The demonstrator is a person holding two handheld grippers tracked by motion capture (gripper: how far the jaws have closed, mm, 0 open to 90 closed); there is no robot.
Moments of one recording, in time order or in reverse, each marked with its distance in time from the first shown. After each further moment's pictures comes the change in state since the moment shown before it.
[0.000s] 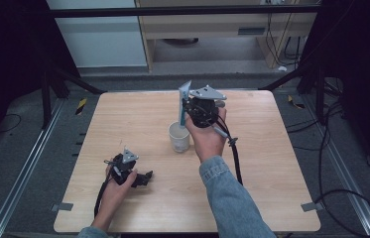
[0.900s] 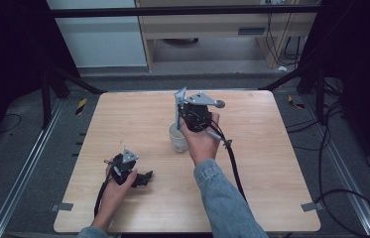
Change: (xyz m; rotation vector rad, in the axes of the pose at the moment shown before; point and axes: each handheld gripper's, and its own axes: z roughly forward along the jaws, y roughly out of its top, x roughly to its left) left arm 0.000 0.000 0.000 0.000 0.000 0.000; right arm 0.008 -0.020 0.021 0.022 -0.001 -0.004
